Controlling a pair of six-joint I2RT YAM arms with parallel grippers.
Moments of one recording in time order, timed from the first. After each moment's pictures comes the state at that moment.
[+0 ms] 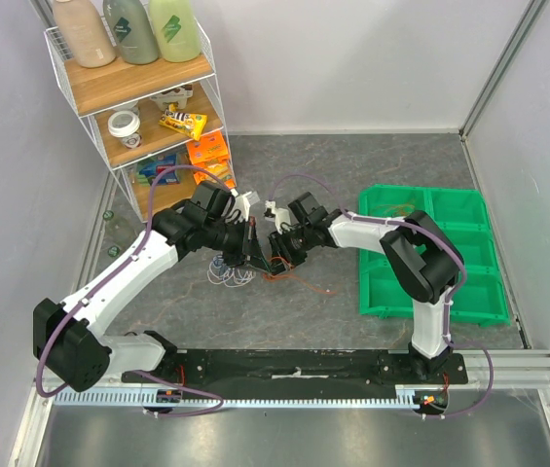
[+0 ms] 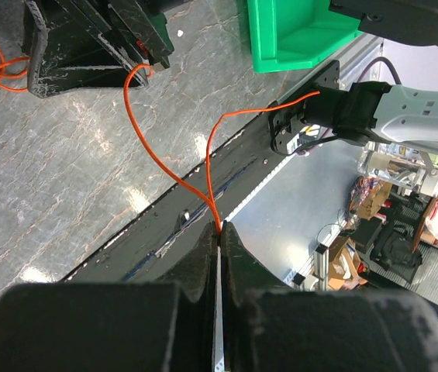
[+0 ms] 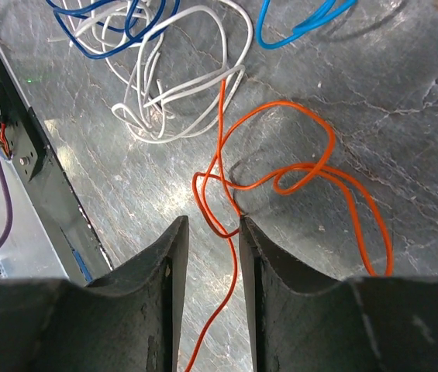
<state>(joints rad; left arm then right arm) -0.57 1.26 1.09 -0.77 0.61 -0.56 0.68 1.95 1.18 -0.24 -0.68 0.21</state>
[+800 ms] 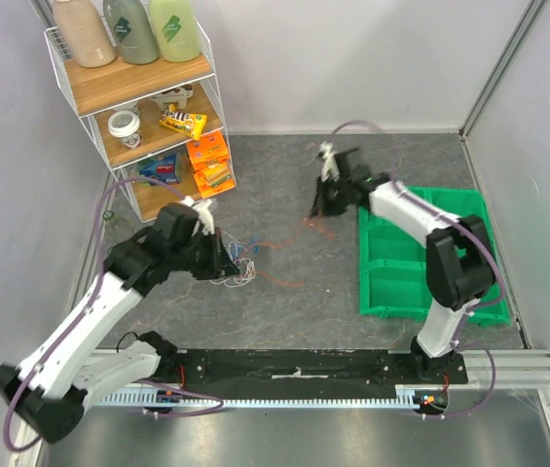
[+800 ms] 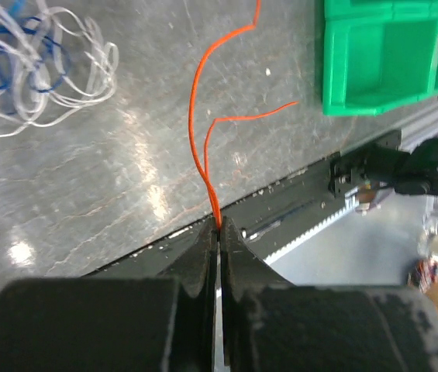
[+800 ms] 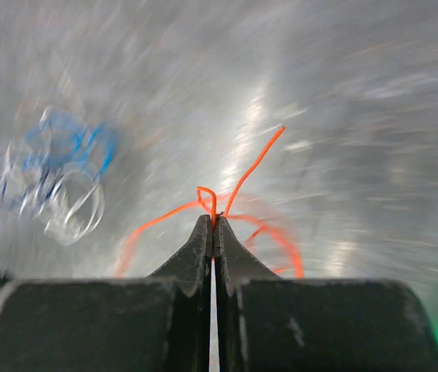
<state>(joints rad) -0.57 1.01 1.02 -0.87 0.31 -0.59 0.48 1.81 1.29 -0.38 -0.39 0.33</state>
